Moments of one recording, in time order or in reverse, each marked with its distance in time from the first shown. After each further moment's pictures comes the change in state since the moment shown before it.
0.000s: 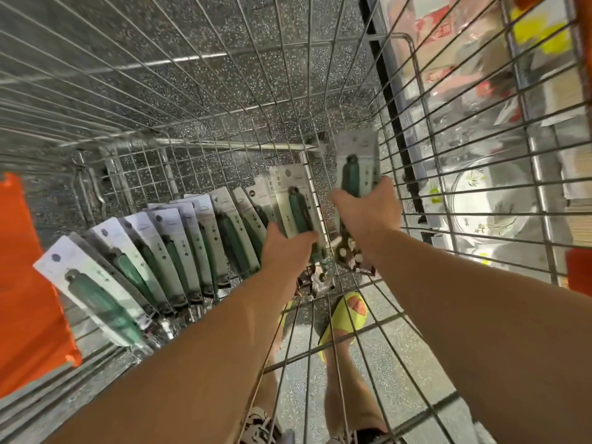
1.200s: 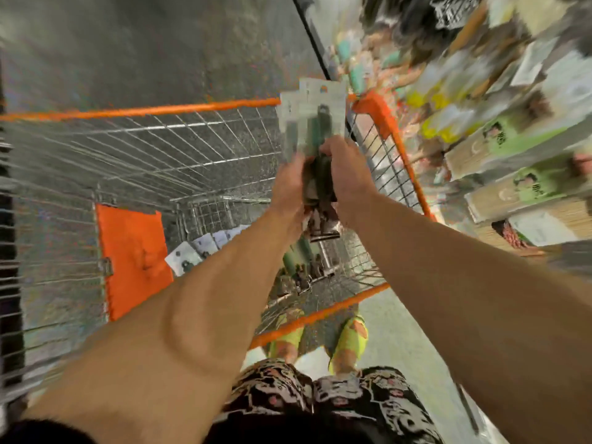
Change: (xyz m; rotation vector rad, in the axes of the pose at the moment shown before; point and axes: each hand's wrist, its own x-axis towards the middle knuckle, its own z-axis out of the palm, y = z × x) left_hand -0.219 0.148 -0.050 -0.328 -0.363 0.448; right_hand -0.225 -0.150 -0.107 0.552 -0.220 -0.240
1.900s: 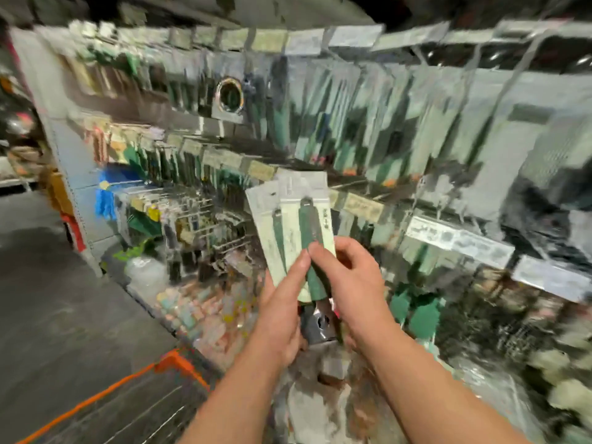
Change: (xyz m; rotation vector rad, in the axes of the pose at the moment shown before) left_hand -0.225 0.078 0.329 -0.065 -0.746 0.144; right_hand -0.256 -0.172 -0.272 0.177 0.633 -0.771
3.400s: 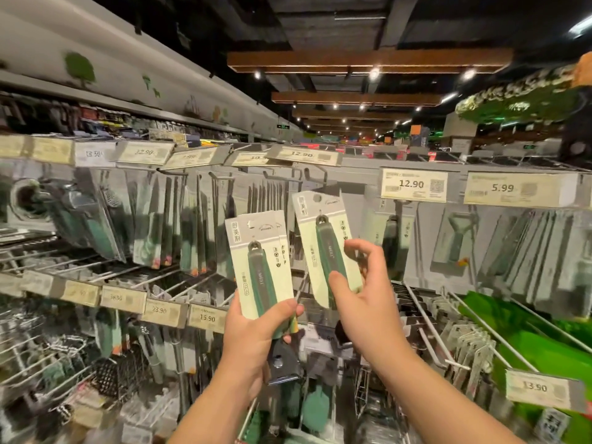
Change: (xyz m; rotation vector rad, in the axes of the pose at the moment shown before) left_hand 0.084 -0.045 0.220 0.354 -0.303 0.051; right_hand 0.086 -0.089 -0.234 -0.314 0.428 -0.330
